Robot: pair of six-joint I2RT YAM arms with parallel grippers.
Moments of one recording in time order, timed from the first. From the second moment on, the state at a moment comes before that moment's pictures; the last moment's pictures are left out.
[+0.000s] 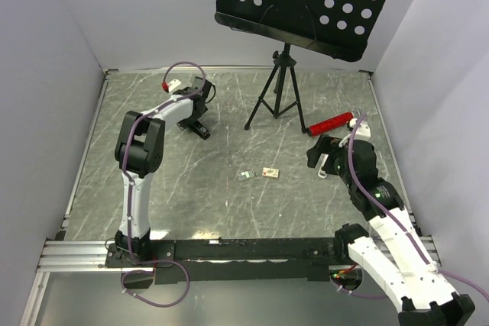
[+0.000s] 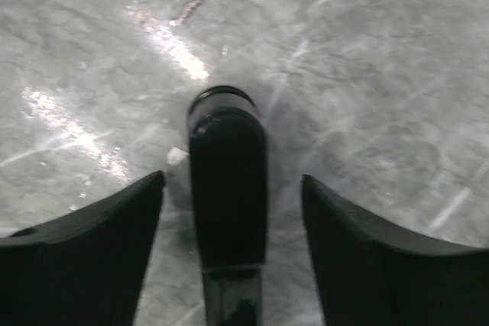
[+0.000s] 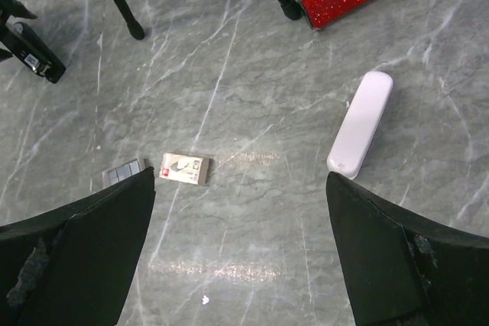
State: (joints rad) left arm -0.36 2.18 1.66 -0.56 -0.61 -1.04; right arm 0.31 0.64 0.69 -0.54 0.14 0.44
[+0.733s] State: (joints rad) left arm -0.37 1.75 1.19 -0.47 -0.47 -0.66; right arm 0.36 0.66 0.63 -0.47 0.13 0.41
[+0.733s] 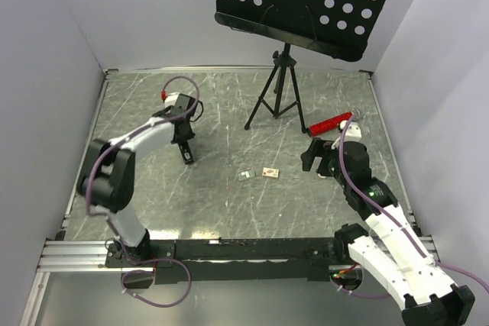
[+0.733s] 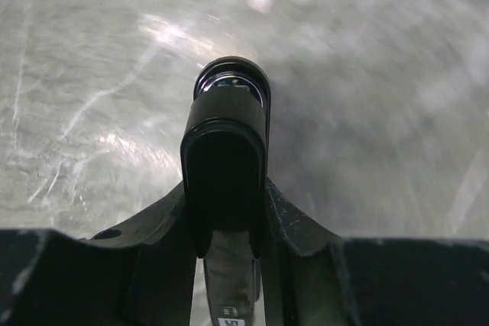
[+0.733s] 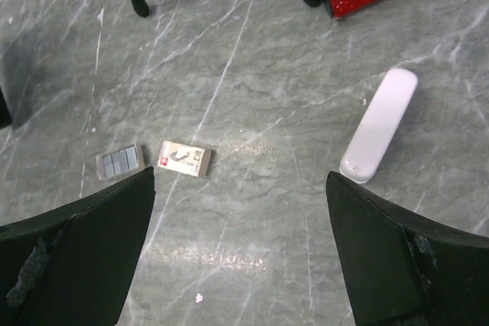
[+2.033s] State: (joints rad) left arm -1.05 1.57 0.93 -0.34 0.13 0.25; right arm 0.36 0.63 0.49 -0.33 -0.11 0.41
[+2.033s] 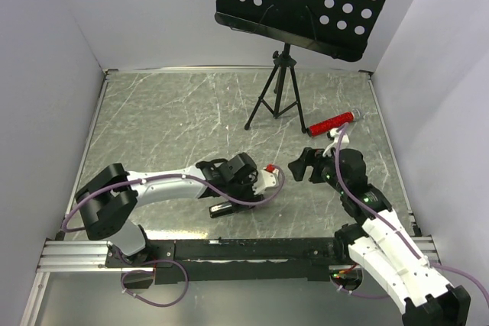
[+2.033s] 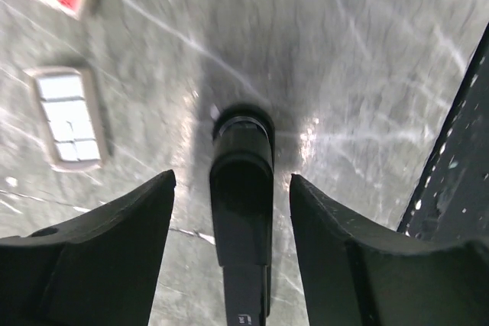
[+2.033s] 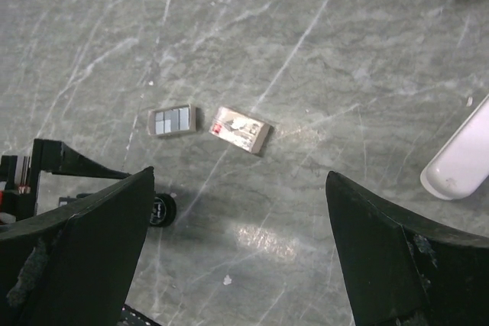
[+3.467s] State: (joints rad) left arm -1.05 1.72 1.11 -0.48 0.13 0.26; right arm 0.36 0.53 0.45 -0.32 -0.10 0.38
